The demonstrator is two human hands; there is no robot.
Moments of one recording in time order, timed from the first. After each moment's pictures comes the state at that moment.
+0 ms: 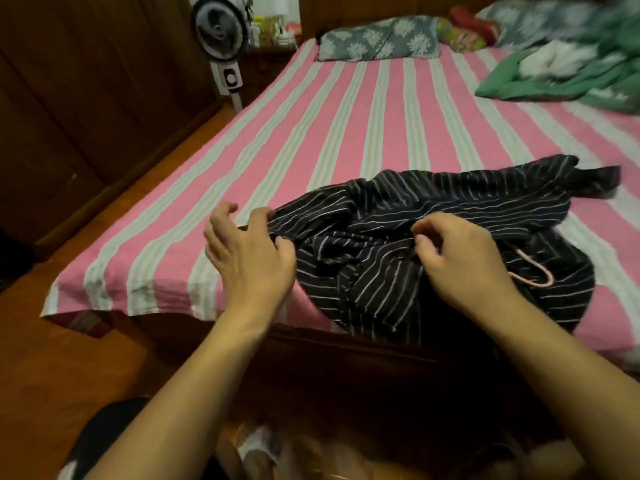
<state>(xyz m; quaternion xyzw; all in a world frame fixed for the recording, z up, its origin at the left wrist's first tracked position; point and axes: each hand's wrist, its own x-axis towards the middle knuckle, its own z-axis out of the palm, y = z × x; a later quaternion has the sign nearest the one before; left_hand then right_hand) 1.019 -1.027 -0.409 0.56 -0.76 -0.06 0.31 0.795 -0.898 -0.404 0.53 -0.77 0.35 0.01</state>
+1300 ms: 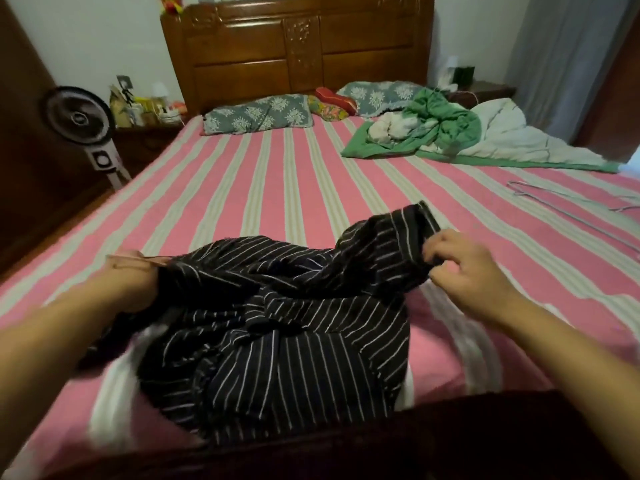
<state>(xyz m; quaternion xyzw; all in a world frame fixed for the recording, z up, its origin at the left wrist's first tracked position) 0.924 -1.272 -0.441 0.48 -0.87 0.00 0.00 0.598 -0.776 -0.389 0.50 -0.77 0.39 0.08</state>
